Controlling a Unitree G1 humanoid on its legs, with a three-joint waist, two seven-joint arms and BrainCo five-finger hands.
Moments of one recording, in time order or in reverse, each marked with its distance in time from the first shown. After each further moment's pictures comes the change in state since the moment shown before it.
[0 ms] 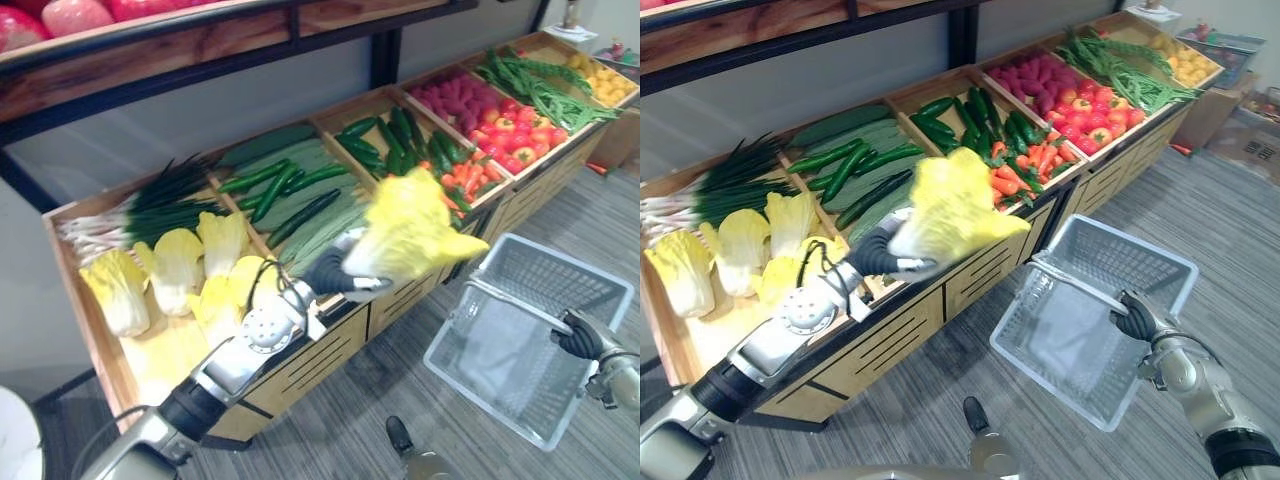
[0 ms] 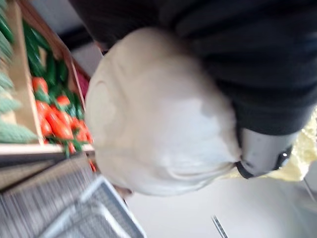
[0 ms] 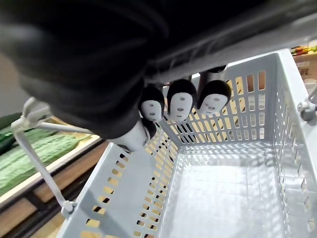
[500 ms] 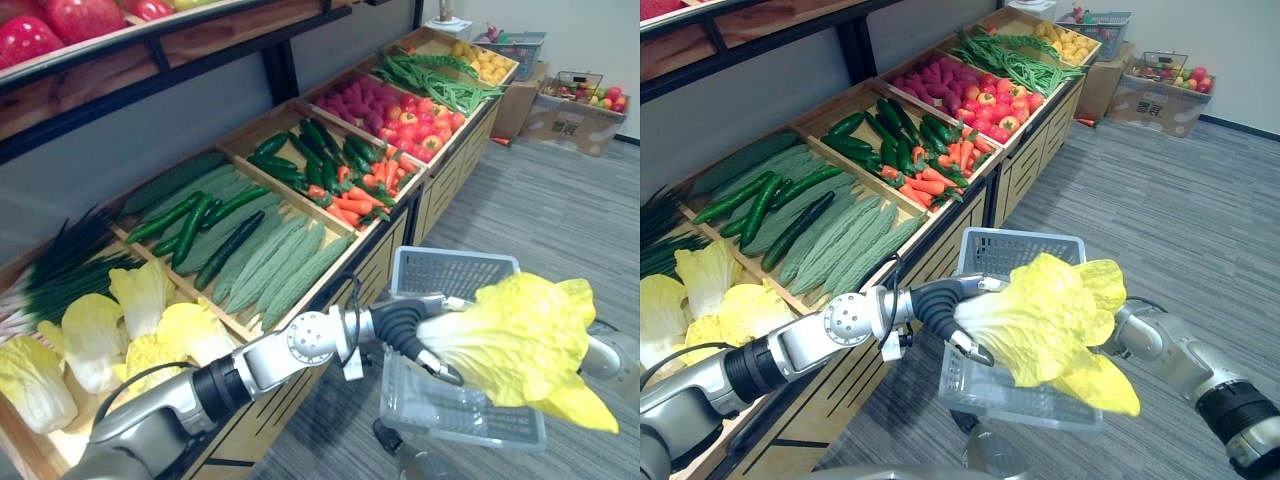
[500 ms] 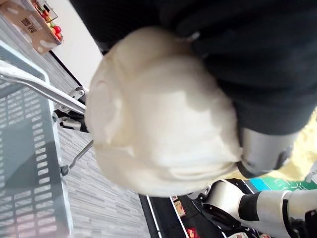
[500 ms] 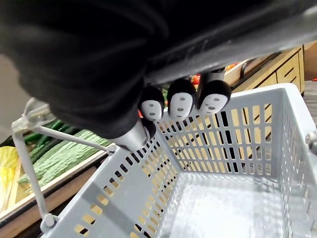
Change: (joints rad) left arm -0.190 -0.033 -0.334 0.006 -0.107 -0.060 -0.202; right arm -0.196 -0.173 0.357 -0.184 0.081 -0.087 0.085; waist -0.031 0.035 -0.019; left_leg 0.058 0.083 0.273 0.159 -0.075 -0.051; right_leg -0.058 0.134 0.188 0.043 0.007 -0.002
